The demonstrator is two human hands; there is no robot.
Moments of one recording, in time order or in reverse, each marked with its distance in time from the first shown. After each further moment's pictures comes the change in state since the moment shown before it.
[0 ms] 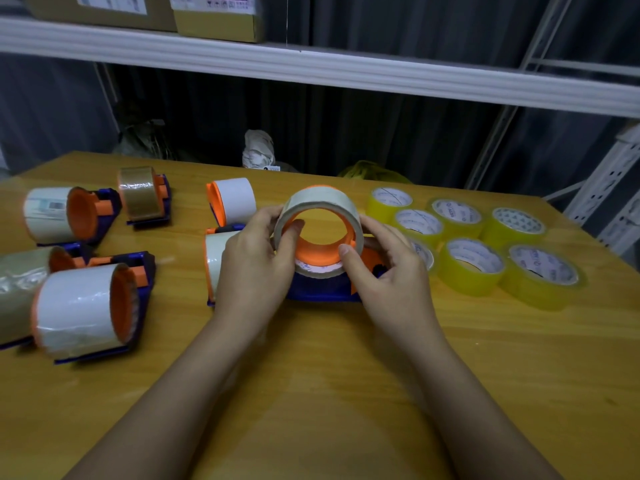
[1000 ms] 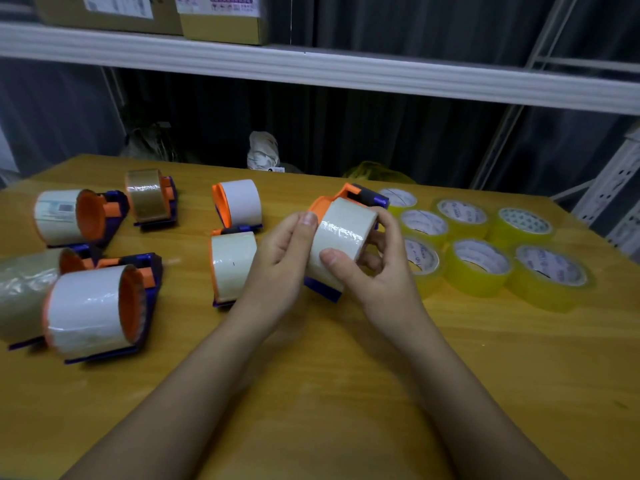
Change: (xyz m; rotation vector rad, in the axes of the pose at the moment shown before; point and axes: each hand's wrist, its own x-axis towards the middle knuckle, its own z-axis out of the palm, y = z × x) left_hand -0.005 0.020 0.005 -0.617 -0.205 -0.121; right_hand 0.000 -0.005 0.011 0.482 -0.154 0.096
